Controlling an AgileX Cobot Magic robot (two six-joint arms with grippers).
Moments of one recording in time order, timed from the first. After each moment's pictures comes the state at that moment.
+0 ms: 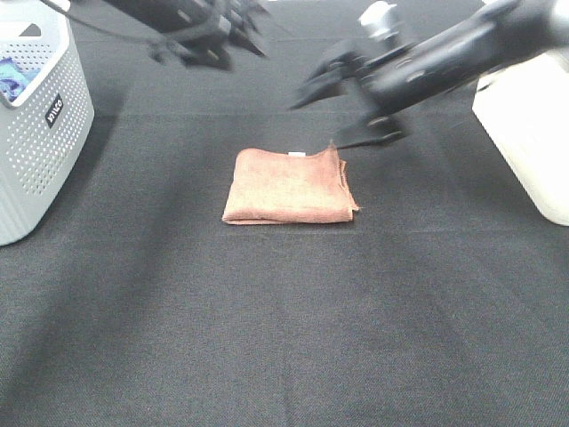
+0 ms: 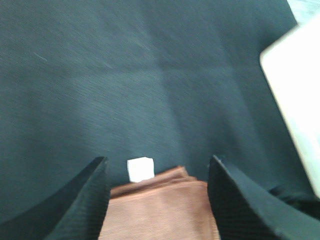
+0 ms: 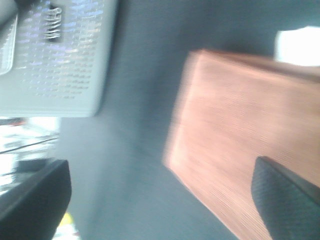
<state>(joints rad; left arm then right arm) -0.31 2.24 -1.97 -0.57 0.60 0.07 0.16 2.28 -1.65 1.17 0.96 -0.67</state>
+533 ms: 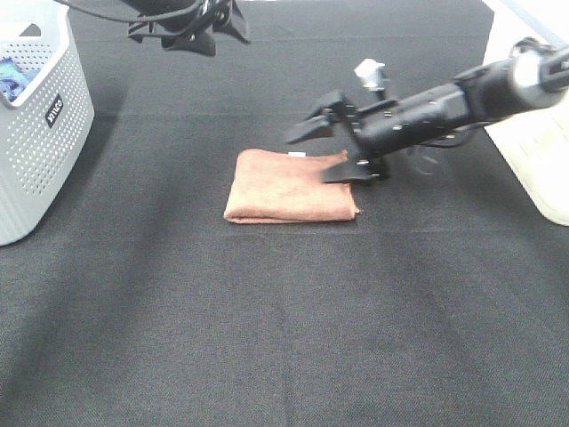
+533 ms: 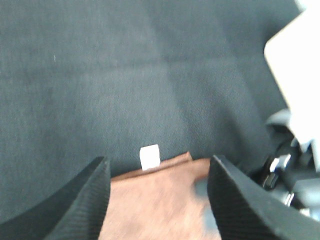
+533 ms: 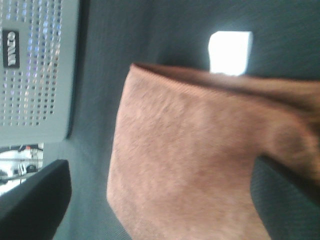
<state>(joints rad) -0.30 2.21 -1.97 -0.52 0.68 0.07 0.10 2.42 -1.65 1.26 0.91 -0.77</state>
